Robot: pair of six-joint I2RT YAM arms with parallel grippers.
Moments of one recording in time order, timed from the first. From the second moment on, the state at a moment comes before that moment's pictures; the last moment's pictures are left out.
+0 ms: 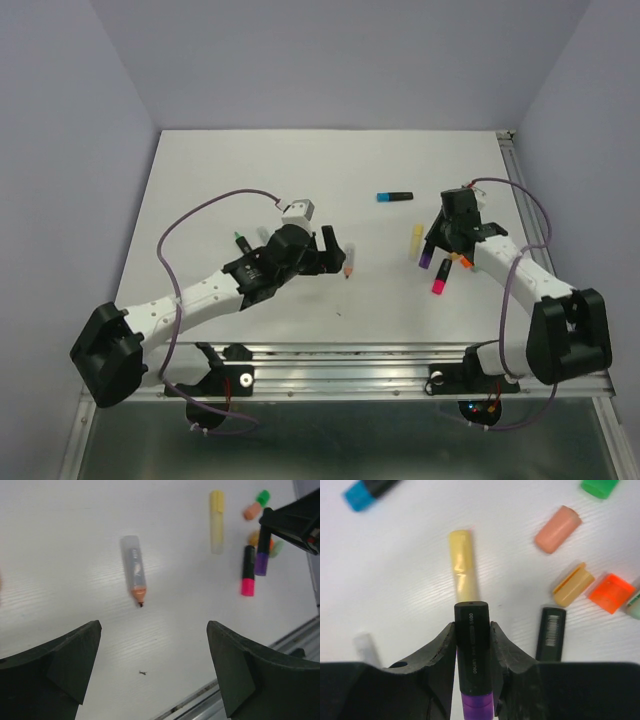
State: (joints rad) left arm -0.86 1.19 0.75 -0.15 -0.25 -0.72; right arm 0.22 1.40 0.85 -0.38 0.26 0.66
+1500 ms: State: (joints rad) left arm -1.09 1.72 1.10 0.11 0.02 -0.66; right arm 0.45 0.94 0.69 -0.39 0.12 0.95
